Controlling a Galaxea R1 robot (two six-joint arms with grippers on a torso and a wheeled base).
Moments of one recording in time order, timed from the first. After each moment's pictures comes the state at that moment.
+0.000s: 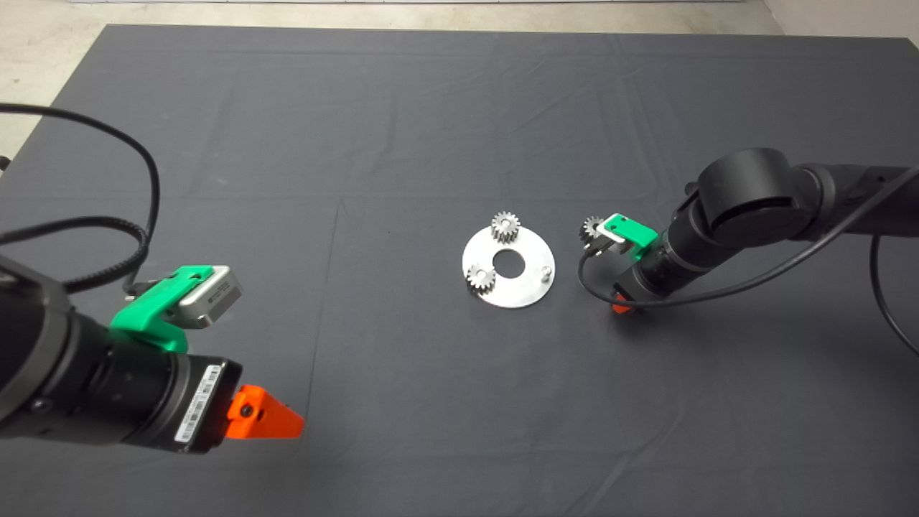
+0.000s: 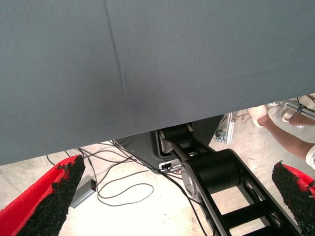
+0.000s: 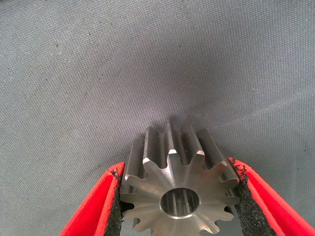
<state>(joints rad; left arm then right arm) -0.69 2.01 -0.36 -0.02 1.28 -1.51 0.27 2.40 -0.98 -0.43 -1.53 0.86</state>
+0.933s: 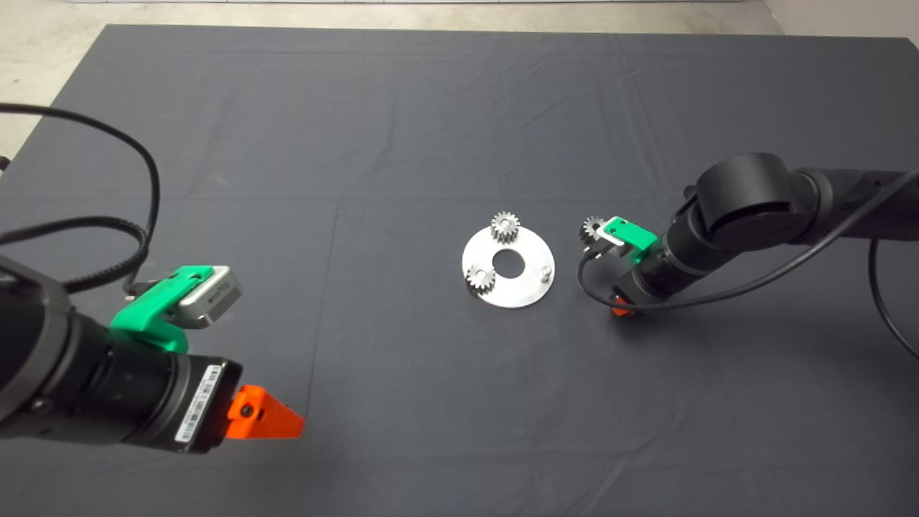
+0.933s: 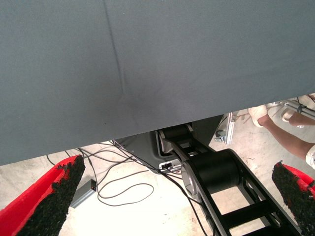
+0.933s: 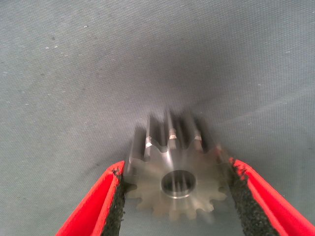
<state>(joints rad) -0.69 2.01 -0.36 -0.02 1.27 -1.51 0.26 2.40 -0.97 -0.44 -1.53 0.87</state>
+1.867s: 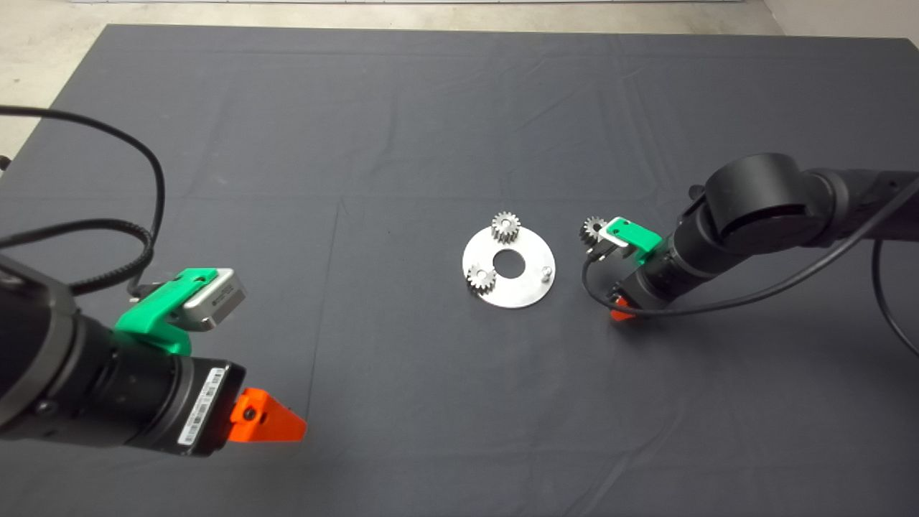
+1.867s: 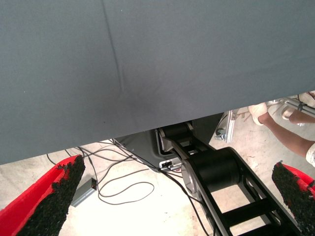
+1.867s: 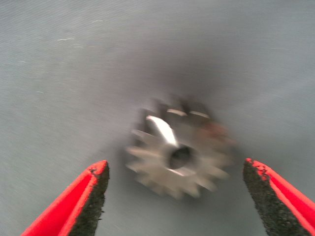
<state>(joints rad) -0.68 2.01 -0.36 -0.02 1.28 -1.51 0.28 2.37 -0.93 -0.44 -1.53 0.87</state>
